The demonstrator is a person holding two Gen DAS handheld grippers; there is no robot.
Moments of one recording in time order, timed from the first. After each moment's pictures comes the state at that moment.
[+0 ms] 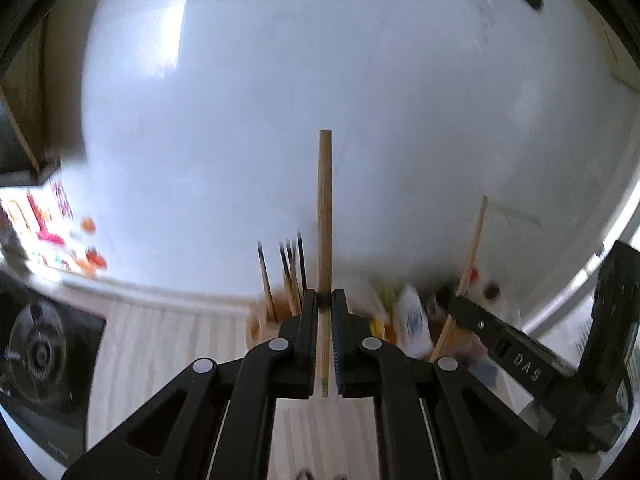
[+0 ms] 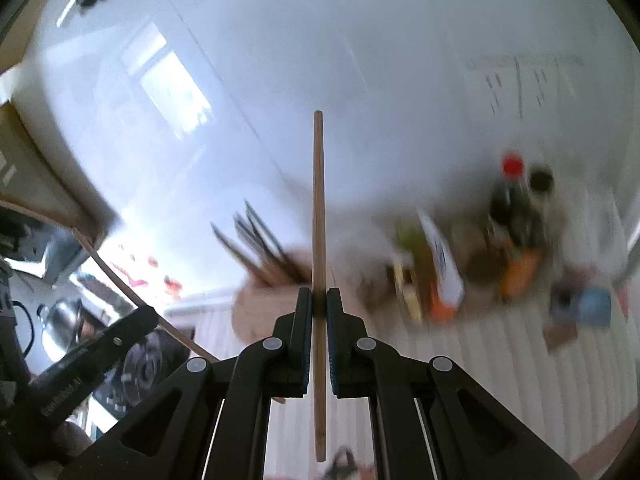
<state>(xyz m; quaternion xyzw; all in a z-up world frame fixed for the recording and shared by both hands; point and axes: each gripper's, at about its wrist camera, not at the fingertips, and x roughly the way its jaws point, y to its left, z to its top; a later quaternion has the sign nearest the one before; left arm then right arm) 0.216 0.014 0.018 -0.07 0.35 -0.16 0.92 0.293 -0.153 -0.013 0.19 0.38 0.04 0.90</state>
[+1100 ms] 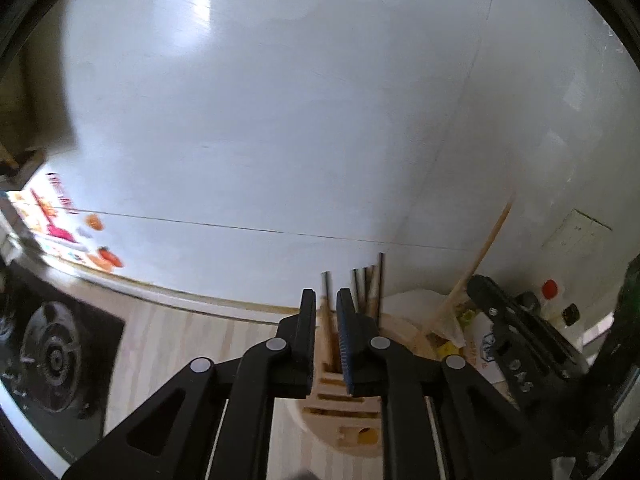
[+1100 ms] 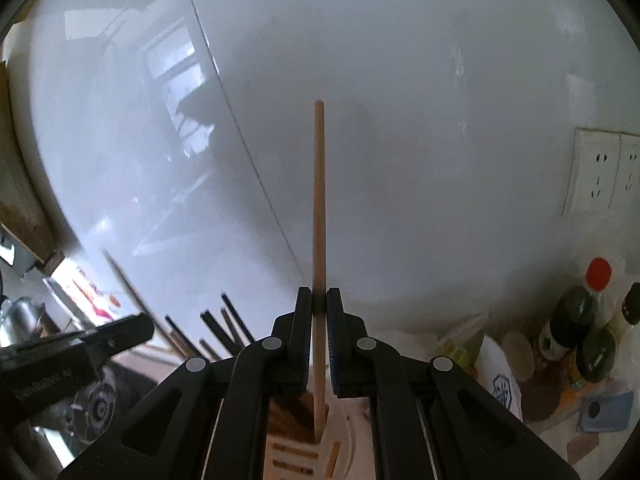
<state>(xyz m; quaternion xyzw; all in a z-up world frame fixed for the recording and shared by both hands) 0.295 0.026 -0.041 -0.05 0.40 -0.07 0.91 0.420 -0.099 -0.055 0.12 0.32 0.05 0.94</state>
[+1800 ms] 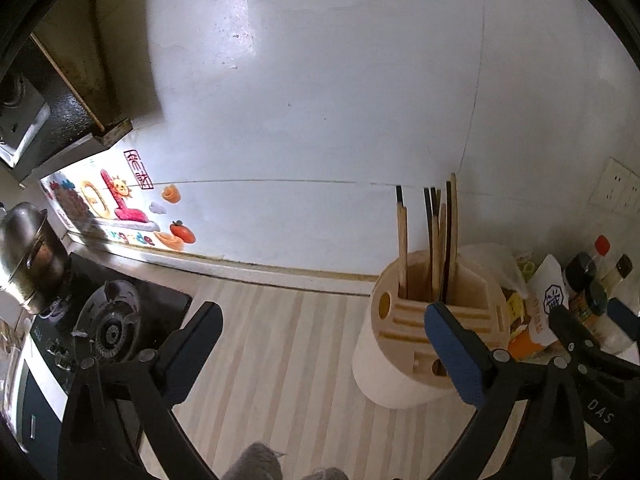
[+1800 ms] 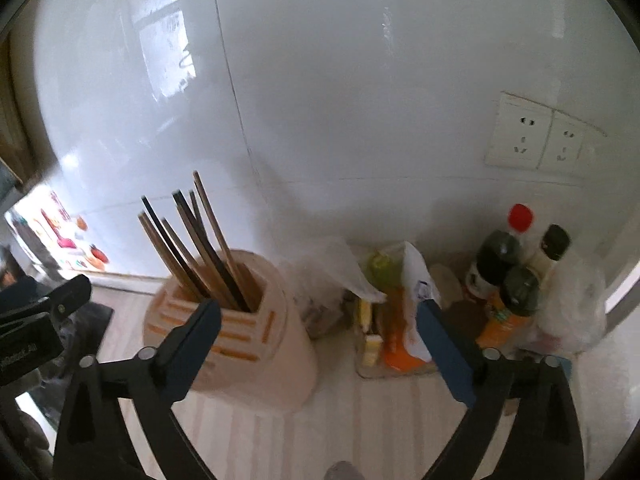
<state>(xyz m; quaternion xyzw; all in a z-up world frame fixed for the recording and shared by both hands) 0.232 0.033 -0.069 0.01 0.39 0.03 0.92 0.342 -0.114 -0.057 0.04 0.40 -0.03 0.92</state>
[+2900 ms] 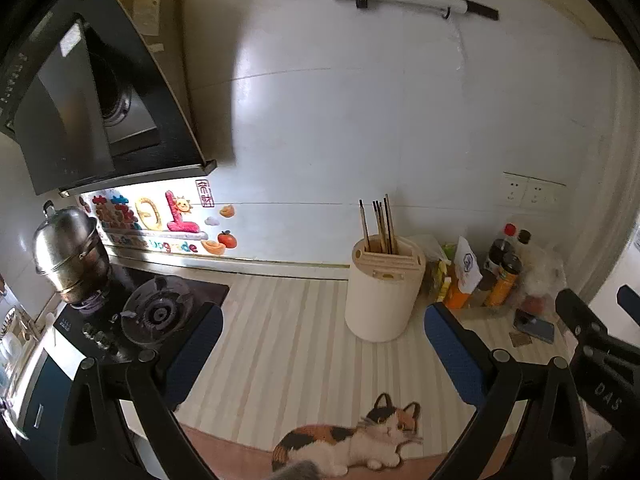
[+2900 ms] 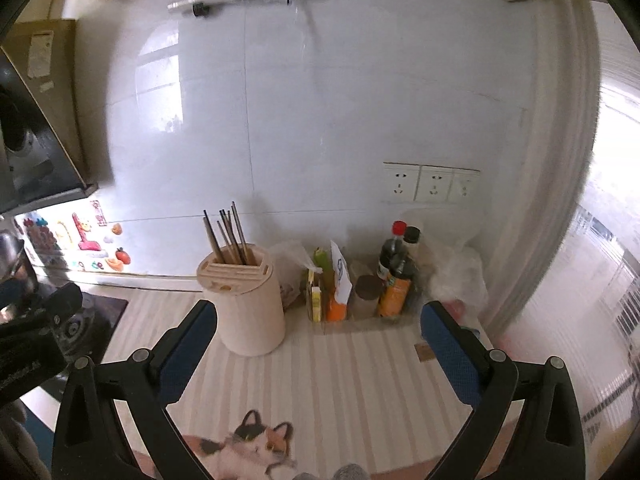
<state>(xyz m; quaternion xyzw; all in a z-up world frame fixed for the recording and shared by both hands) -0.016 0.076 0.035 0.01 0.30 -0.01 0.95 0.083 -0.098 0.078 0.01 0.30 -0.09 0.95</state>
